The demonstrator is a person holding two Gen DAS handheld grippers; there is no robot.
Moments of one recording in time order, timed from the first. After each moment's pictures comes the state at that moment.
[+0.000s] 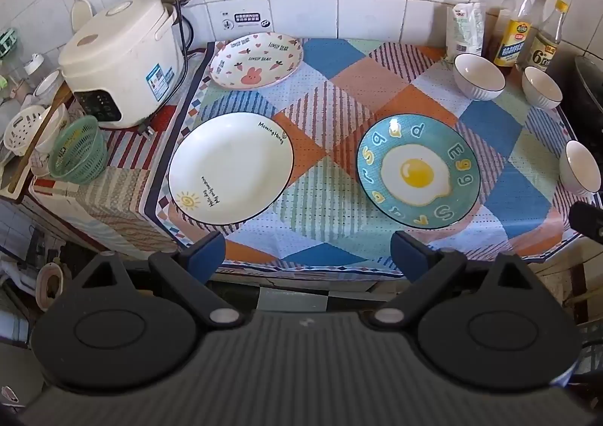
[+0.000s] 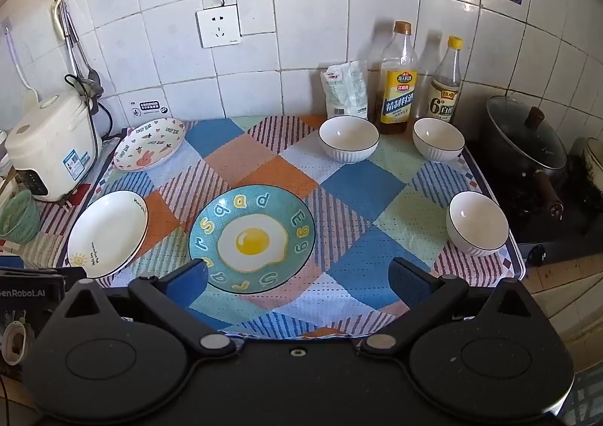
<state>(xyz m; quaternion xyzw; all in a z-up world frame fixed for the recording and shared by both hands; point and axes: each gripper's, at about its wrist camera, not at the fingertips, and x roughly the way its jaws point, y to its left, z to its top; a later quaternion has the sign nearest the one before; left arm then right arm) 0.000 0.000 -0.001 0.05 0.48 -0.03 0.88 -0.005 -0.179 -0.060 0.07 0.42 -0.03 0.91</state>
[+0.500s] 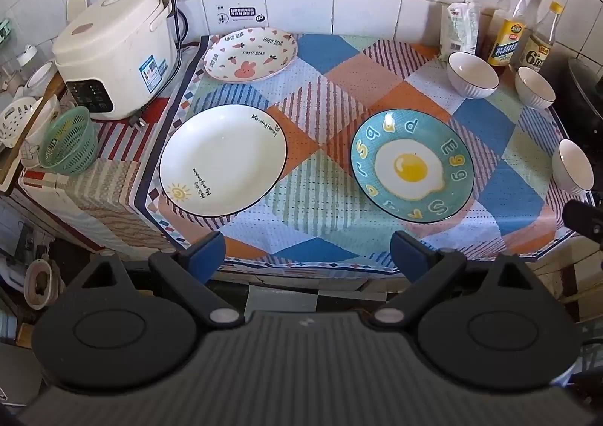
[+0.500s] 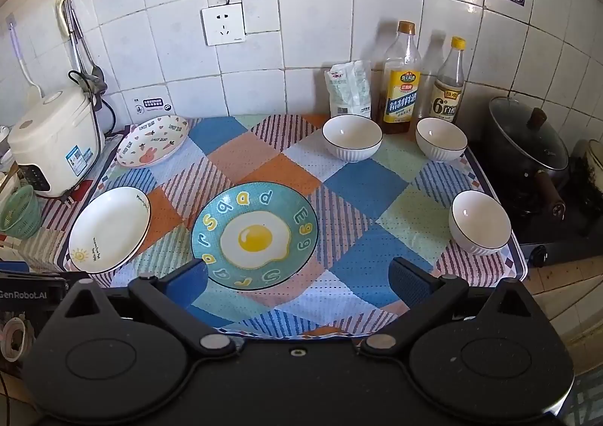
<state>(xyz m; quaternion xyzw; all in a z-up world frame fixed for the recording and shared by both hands) -0.005 0.004 -0.007 0.03 0.48 -0.04 0.88 -0.010 -0.178 -0.066 0.08 0.42 -0.03 0.90</state>
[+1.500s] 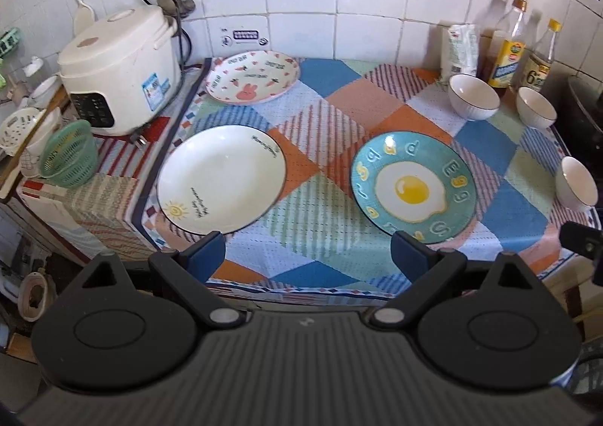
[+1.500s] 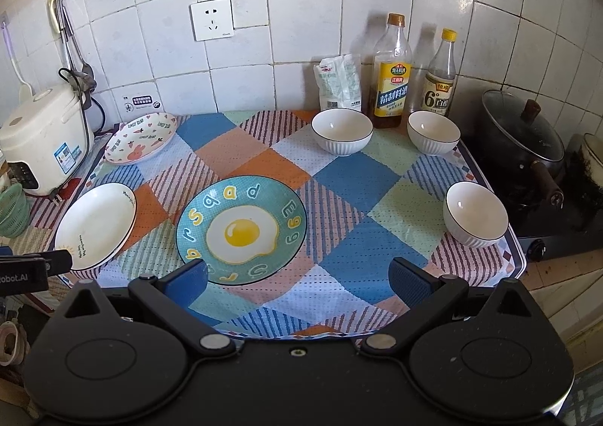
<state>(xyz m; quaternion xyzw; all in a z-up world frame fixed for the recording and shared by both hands) -0.013 0.003 -0.023 0.02 0.44 -0.04 0.90 -0.012 -0.183 -0.088 0.07 0.41 -0.05 0.91</state>
